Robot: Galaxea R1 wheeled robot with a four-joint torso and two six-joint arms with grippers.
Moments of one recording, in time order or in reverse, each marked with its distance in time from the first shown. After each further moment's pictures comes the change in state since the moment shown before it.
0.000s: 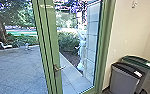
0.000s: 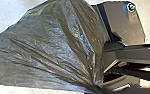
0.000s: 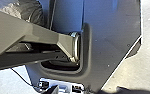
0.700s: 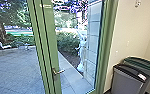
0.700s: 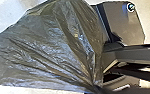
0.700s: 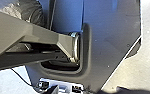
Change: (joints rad) left arm 0.000 0.002 0.000 0.000 -0.001 0.000; right arm 0.000 0.000 0.000 0.000 0.000 0.000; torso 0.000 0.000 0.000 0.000
